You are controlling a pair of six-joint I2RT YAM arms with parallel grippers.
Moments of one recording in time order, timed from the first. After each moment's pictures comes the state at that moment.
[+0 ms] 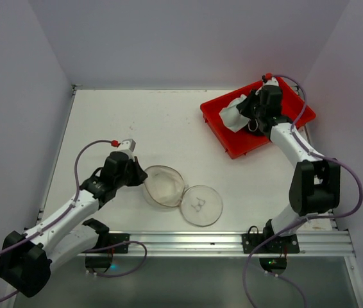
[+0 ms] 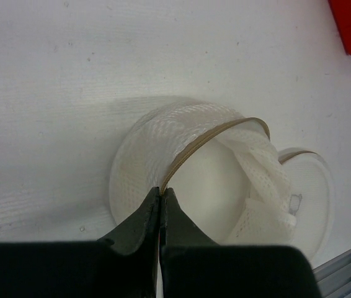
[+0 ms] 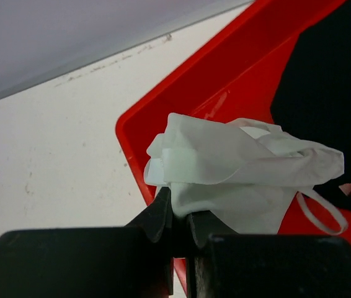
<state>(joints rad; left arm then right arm) -0.49 0.93 0.49 -0.26 0.02 -0.58 0.11 1.60 1.24 -0.05 -0.10 0.48</state>
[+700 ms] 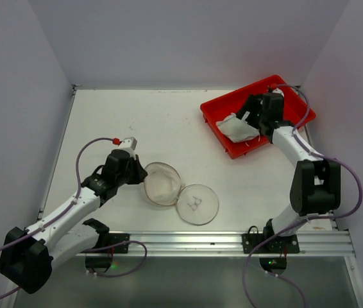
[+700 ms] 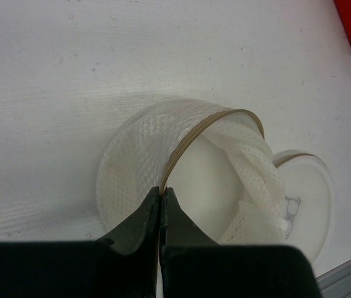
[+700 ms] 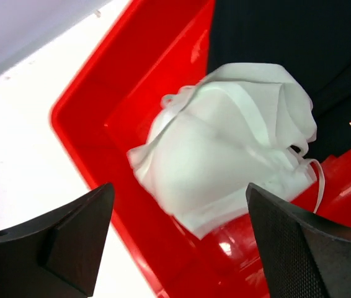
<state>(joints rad) -0.49 0.95 0.52 -0.26 0.00 -0.54 0.07 1.66 1.16 -0.12 -0.01 0.54</state>
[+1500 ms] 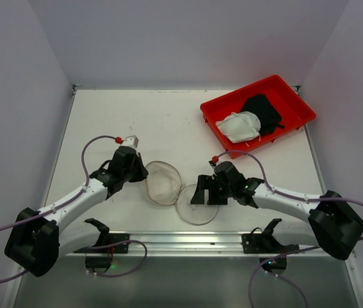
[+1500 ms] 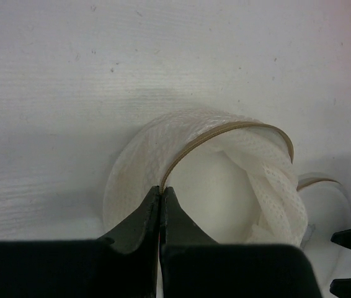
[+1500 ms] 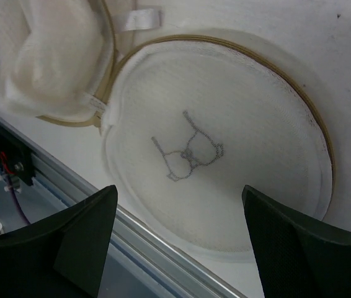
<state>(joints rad) -0.49 1.11 0.55 -0.21 -0.05 -0.60 0.79 1.21 0.50 -0.15 -0.23 0.81</state>
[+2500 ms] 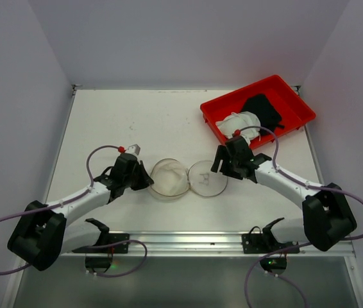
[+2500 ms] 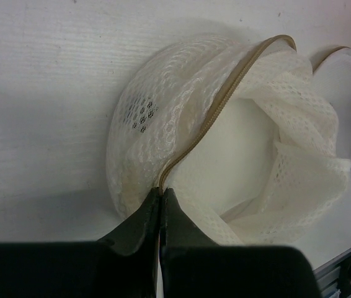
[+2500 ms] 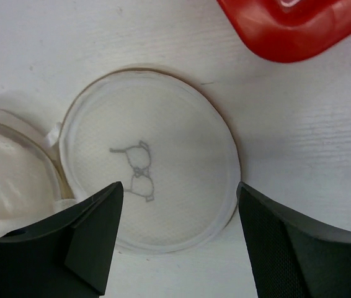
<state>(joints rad) -0.49 1.15 0.44 -0.09 0.09 -0.72 0.52 1.34 0.77 -0.37 0.10 0.74</state>
